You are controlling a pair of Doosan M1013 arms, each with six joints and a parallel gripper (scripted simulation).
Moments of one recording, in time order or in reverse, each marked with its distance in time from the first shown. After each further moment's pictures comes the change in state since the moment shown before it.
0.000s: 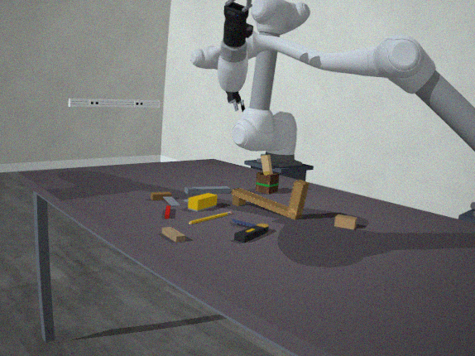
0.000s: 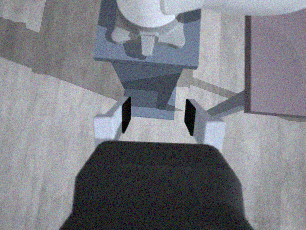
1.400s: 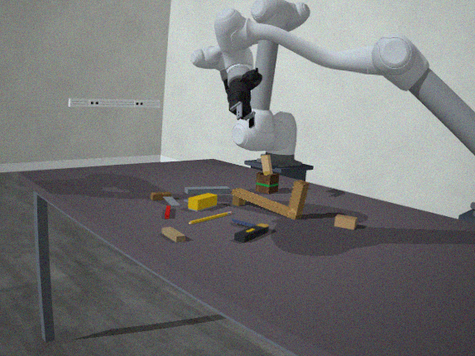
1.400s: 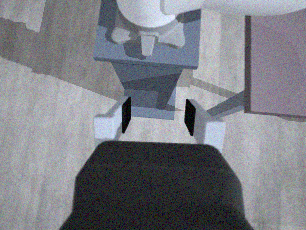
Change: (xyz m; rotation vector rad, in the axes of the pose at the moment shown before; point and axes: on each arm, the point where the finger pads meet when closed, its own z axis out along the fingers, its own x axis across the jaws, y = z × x) left arm -0.158 0.183 -0.337 -1.263 -0.957 -0.112; right arm 0.000 0.000 0.000 0.000 0.000 0.000
